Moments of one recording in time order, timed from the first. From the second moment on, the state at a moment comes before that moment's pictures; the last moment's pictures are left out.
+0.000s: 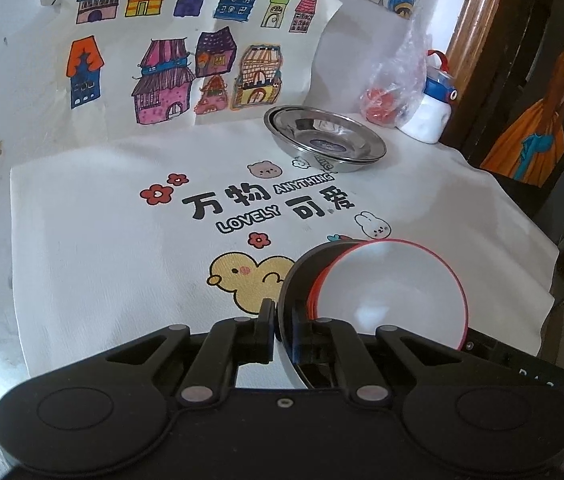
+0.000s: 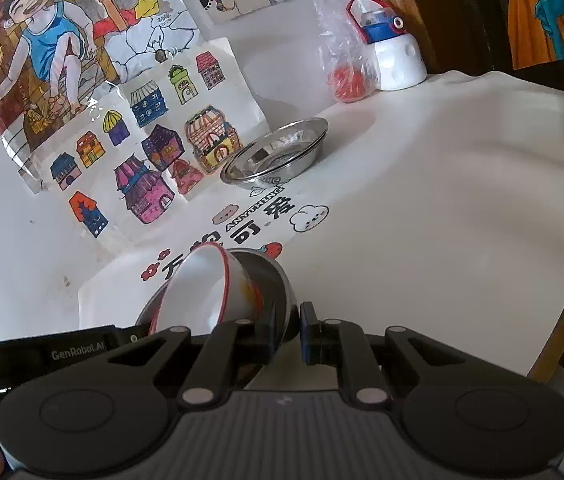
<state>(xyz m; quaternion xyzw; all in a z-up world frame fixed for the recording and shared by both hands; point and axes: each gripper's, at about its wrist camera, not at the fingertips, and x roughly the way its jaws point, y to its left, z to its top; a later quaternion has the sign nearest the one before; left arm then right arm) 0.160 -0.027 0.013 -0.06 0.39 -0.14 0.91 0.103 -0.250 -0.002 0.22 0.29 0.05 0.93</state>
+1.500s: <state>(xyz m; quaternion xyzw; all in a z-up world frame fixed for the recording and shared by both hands) 0.328 -0.077 0.055 -0.10 0.35 -0.12 0.92 0.287 -0.292 0.035 0.23 0.27 0.07 0.93</state>
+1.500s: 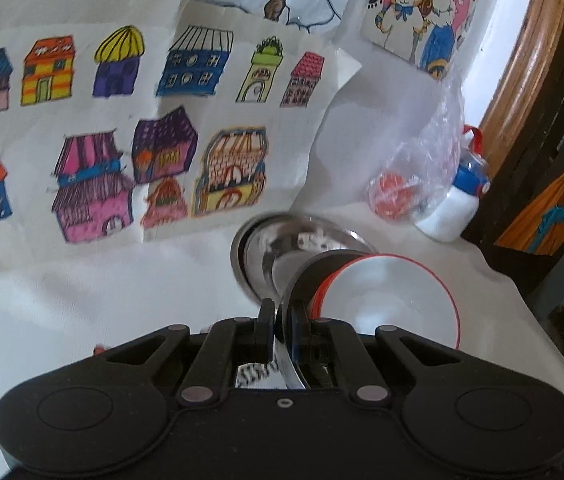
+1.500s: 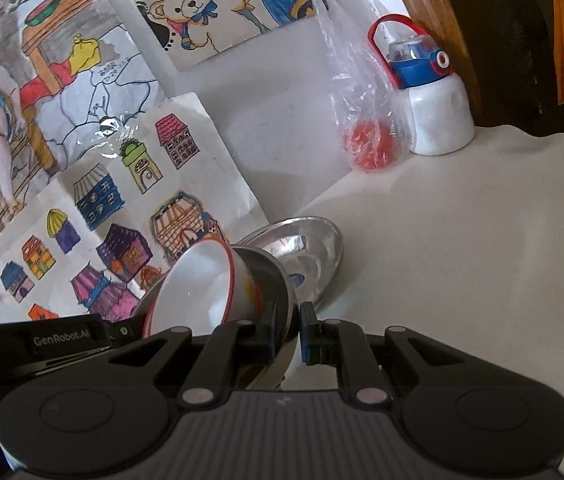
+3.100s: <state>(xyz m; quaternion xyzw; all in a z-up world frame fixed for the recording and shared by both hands) 0.441 -0.097 0.017 -0.10 0.39 -0.09 0.91 0.390 -0.287 0.017 0.20 0.29 0.06 0.93</state>
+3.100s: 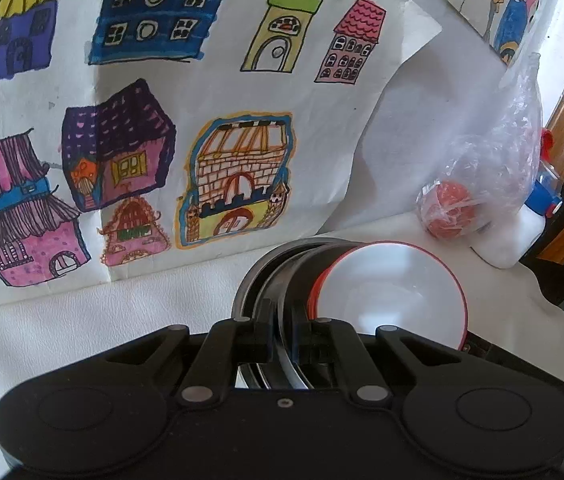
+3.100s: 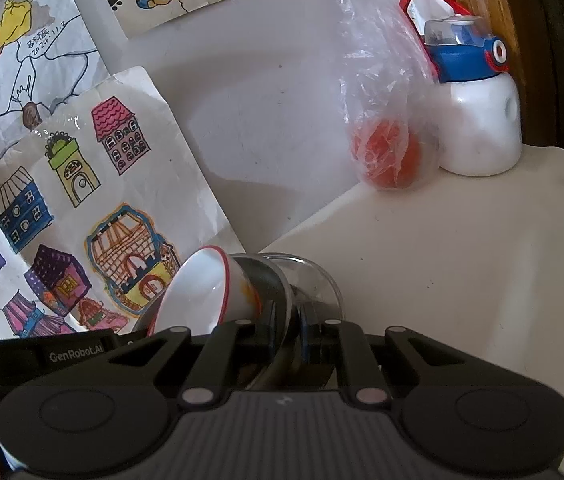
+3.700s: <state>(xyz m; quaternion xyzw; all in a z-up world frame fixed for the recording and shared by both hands) 0.444 -0.092 0.015 -0.11 0.39 -0.08 0.91 0.394 -0.285 0.016 0.20 0.29 0.06 0.94</state>
